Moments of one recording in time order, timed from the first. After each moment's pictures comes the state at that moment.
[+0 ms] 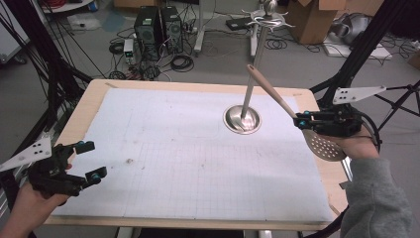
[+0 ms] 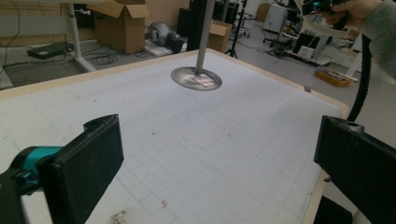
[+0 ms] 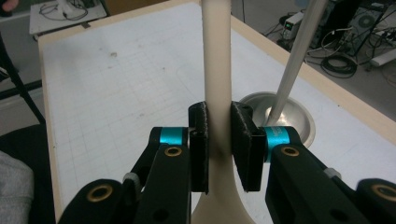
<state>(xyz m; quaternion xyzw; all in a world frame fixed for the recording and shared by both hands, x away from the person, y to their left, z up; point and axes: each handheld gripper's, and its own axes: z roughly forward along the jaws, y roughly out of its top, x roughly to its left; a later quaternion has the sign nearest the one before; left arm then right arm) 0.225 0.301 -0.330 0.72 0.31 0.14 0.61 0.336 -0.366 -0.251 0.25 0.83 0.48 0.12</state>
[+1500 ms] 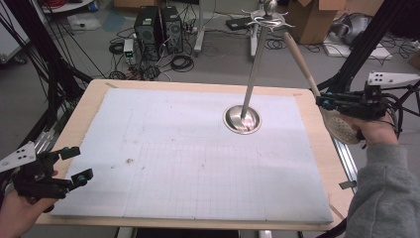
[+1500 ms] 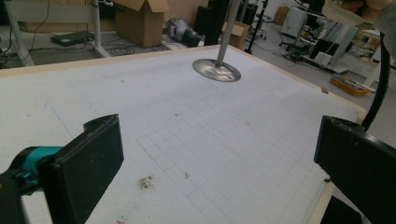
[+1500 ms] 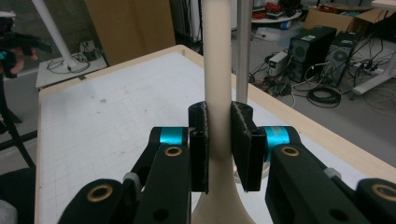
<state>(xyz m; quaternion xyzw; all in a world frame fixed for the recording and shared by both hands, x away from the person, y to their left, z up) 0.218 0.332 -0.346 0.70 0.35 0.15 0.60 0.366 -0.427 -0.237 0.27 0.78 0.56 0.13</state>
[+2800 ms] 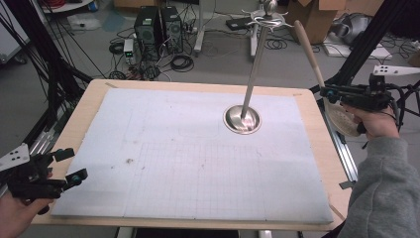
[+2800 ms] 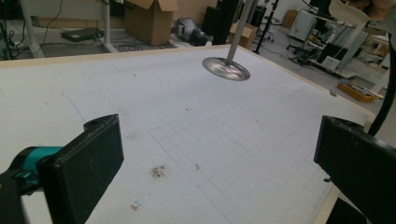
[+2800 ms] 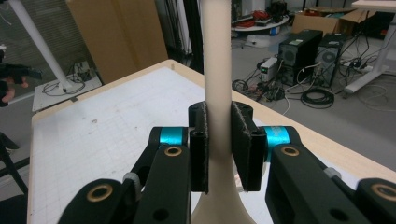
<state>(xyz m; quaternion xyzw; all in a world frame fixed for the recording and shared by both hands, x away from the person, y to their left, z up) 0.216 0.345 -0.351 0.69 0.37 0.15 0.60 0.386 -0.441 -0.235 0.30 0.75 0.57 0.12</state>
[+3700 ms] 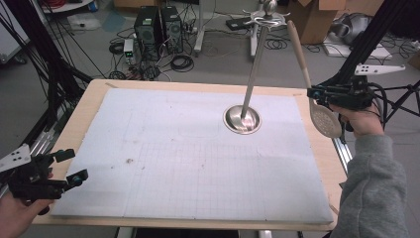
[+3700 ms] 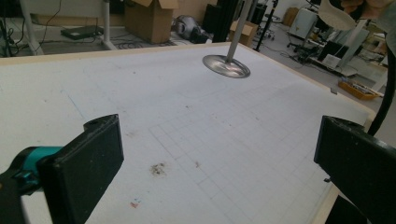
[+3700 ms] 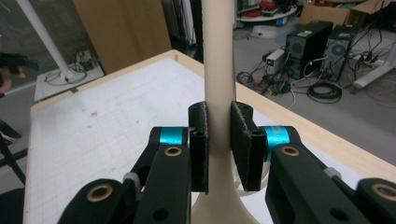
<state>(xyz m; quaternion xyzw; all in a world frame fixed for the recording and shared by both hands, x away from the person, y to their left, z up) 0.216 0.344 -0.353 0.70 0.37 0.15 0.60 0.398 -0.413 -0.243 0.29 0.77 0.56 0.11</state>
